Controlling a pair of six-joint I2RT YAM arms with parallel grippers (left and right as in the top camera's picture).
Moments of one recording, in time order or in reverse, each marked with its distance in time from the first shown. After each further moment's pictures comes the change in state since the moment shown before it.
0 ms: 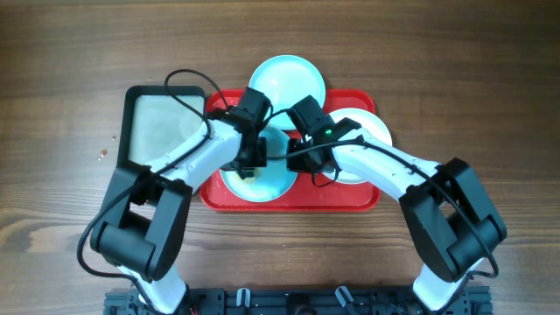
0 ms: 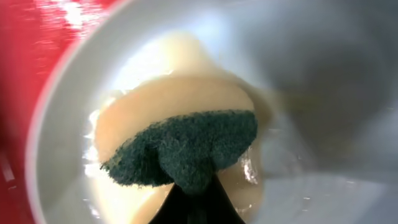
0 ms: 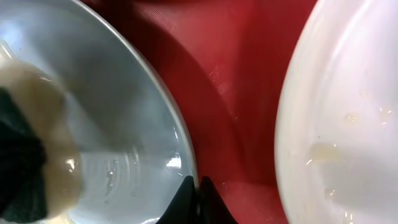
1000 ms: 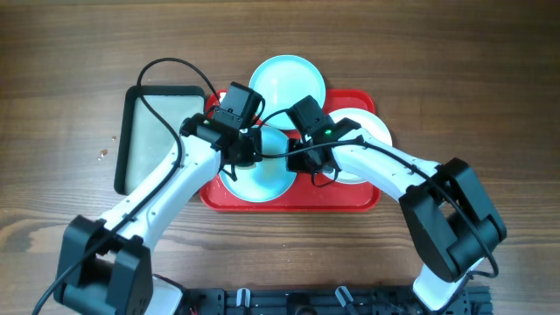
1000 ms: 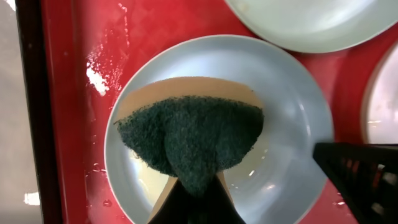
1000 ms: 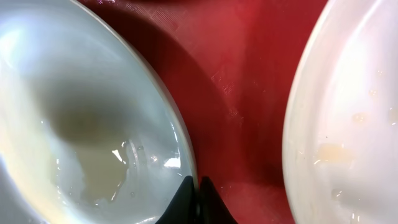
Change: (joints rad) left arm 0.010 -0.259 -0.021 -0.041 -0.046 0.000; right arm -0.001 0.000 0.000 0.003 -0.006 -0.001
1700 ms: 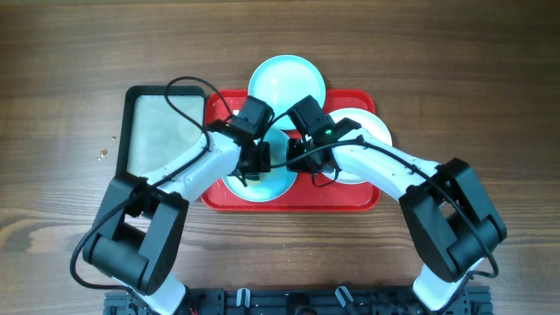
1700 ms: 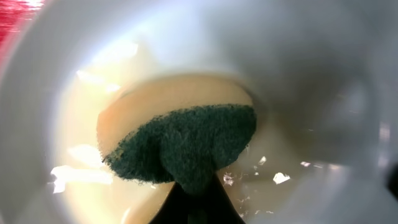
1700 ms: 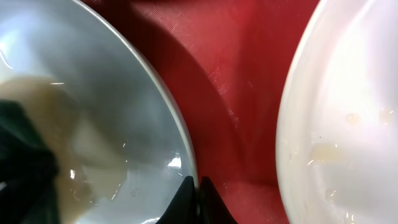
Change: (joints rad) left arm -0.031 0.194 -0.069 0.138 0.073 -0.032; right arm 0.001 0.000 0.000 -0.002 0.005 0.000
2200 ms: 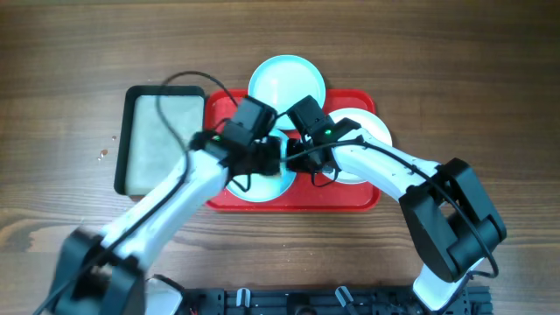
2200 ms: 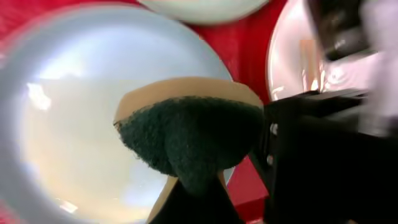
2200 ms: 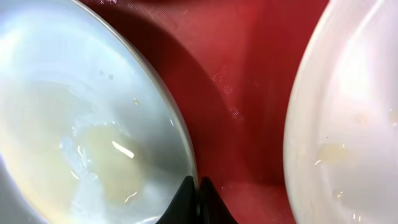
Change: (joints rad) left arm -0.042 -0.256 -0.010 -0.010 0.115 -0.005; right arm 0.000 0.000 0.000 0.002 -0.005 0.000
